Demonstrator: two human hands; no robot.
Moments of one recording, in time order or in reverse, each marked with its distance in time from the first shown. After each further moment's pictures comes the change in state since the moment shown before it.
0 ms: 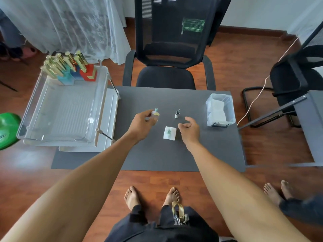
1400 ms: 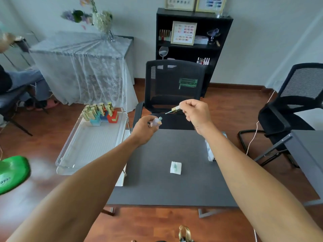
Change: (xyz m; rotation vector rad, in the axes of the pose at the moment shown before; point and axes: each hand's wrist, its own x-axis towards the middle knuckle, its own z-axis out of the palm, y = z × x) left_hand -0.004 0.106 -0.076 0.174 0.125 0.307; right_hand -0.038 -0.226 -0.044 0.242 -0.170 -0.564
